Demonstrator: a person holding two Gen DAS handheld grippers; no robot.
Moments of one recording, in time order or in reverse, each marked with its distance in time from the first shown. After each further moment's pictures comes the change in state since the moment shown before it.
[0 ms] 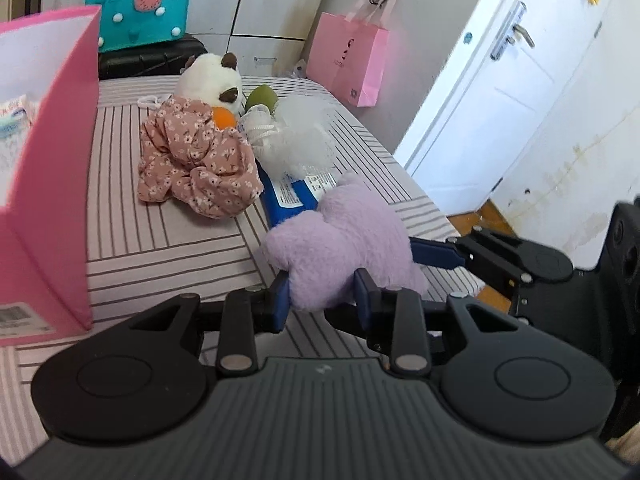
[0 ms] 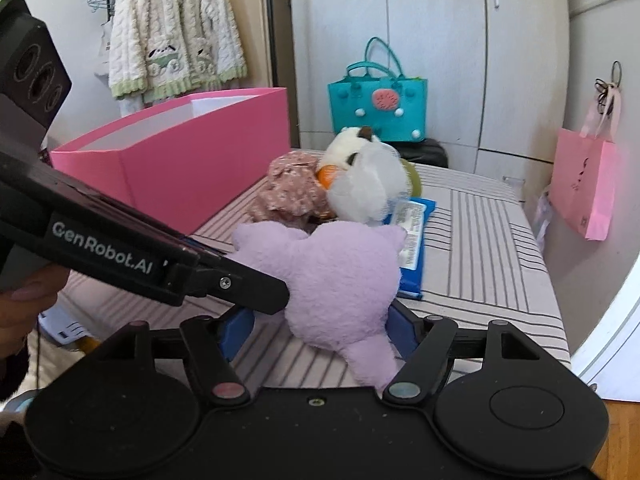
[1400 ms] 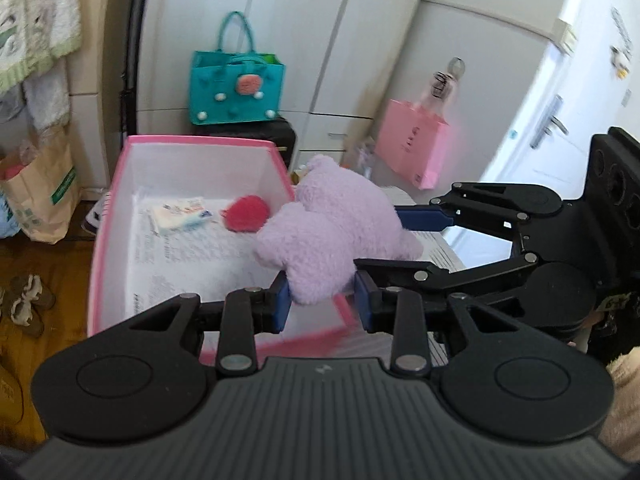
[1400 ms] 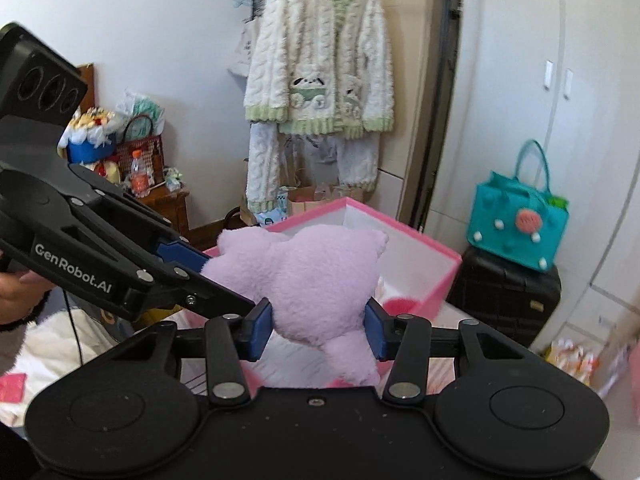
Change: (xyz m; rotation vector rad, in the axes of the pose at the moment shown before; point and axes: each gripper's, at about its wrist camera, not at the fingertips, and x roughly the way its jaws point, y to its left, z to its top) left arm -0.177 0.108 0.057 -0.088 -0.164 0.141; right arm 0.014 0.125 0.183 -0.341 -0.047 0.285
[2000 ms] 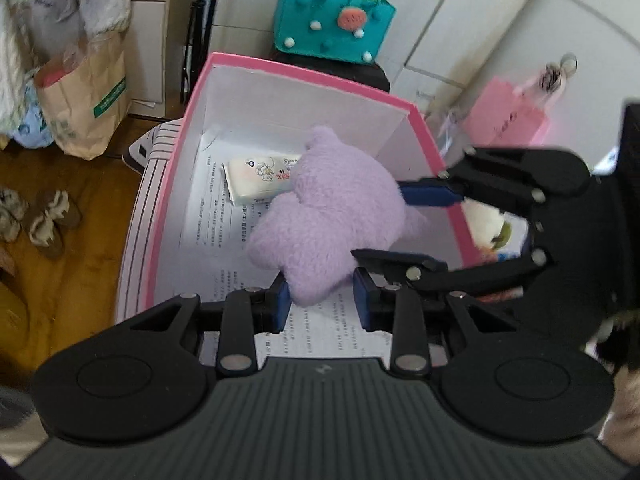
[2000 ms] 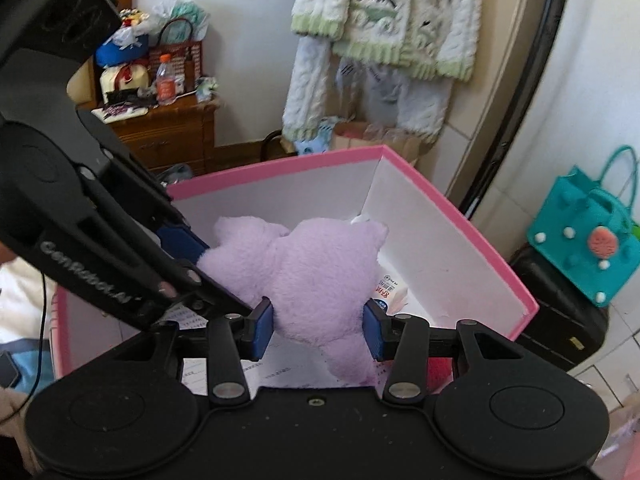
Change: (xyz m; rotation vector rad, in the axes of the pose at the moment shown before) left arm 0.104 0.094 0.028 -0.190 0.206 0.128; right arm 0.155 -0.037 0.023 -0.193 0.228 0.169
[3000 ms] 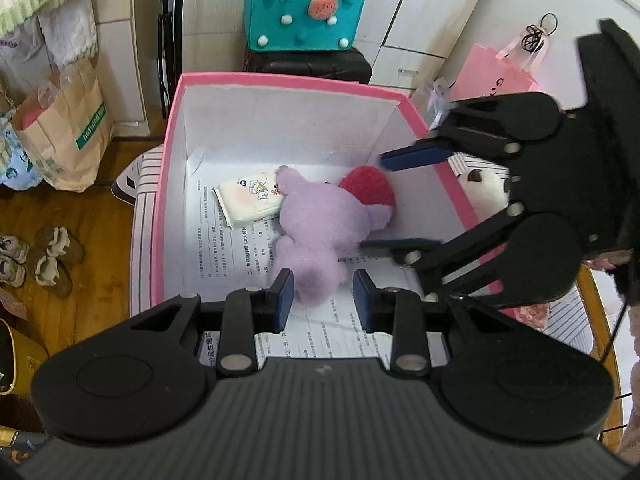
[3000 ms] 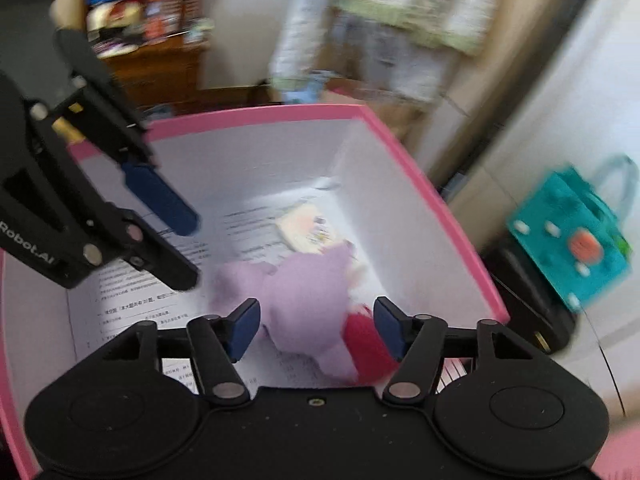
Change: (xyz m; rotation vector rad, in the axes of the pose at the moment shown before) left arm 0.000 -0.002 0.015 0.138 0.022 -0.004; right arm 0.004 -0.015 0.011 -0.063 0.158 -0.124
